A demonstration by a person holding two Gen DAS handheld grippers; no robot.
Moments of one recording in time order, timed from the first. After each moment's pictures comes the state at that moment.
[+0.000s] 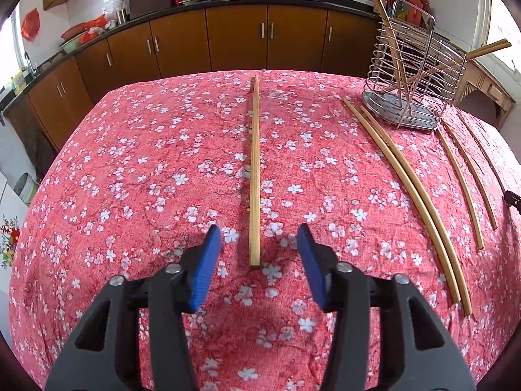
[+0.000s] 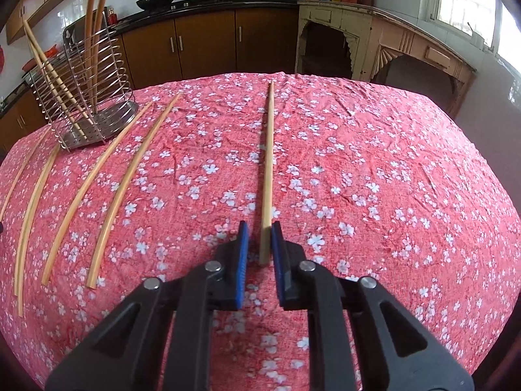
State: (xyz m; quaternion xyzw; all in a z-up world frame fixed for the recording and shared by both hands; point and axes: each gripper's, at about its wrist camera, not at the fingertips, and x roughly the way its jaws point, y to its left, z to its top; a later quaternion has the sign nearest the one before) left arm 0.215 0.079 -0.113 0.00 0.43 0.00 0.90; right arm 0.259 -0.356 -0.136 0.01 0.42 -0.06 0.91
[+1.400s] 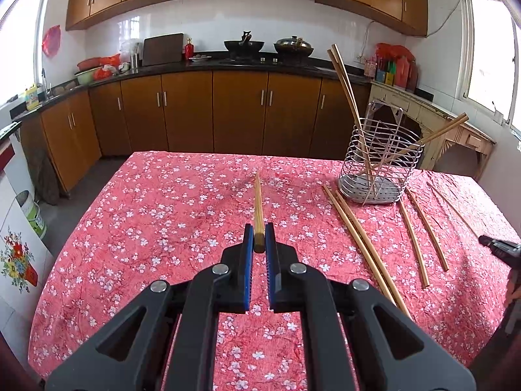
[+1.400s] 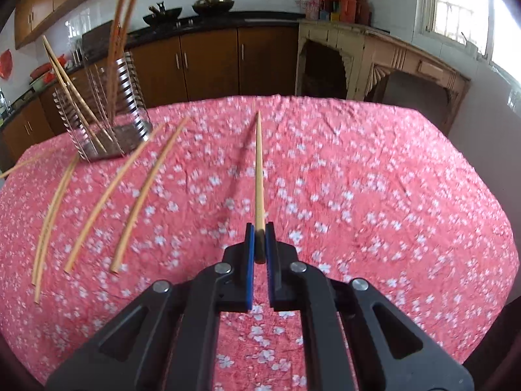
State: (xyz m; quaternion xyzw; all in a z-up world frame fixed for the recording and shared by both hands) left arm 0.160 0.098 -0.026 -0.03 0.30 -0.01 0.95; right arm 0.222 -0.364 -0.114 0.00 0.39 -0.06 0.92
